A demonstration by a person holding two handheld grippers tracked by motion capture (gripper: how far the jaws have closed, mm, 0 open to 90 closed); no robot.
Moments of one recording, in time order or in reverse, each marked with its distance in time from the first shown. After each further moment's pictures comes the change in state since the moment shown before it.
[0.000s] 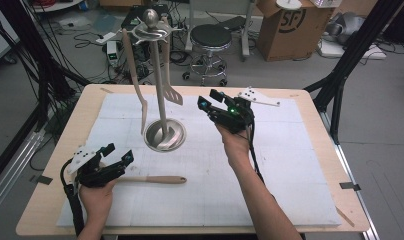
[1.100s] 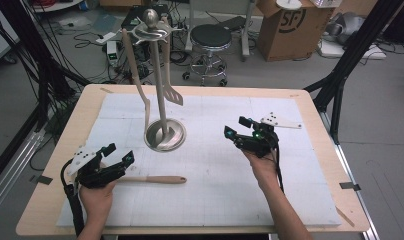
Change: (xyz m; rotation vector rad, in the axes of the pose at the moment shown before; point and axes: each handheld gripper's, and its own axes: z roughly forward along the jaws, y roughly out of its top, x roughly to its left) left arm -0.001 0.000 -0.001 -0.007 -0.025 0.007; right arm -0.040 -0.048 -0.072 0.181 -0.107 0.007
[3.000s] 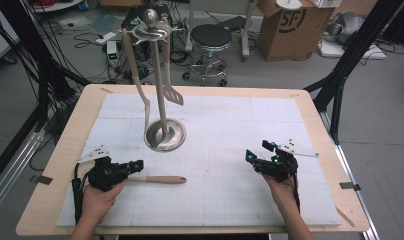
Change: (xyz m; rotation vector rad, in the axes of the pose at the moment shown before) left arm -0.008 -0.006 0.012 0.329 -0.335 -0.129; right arm -0.022 -0.060 -0.057 0.073 -0.185 -0.039
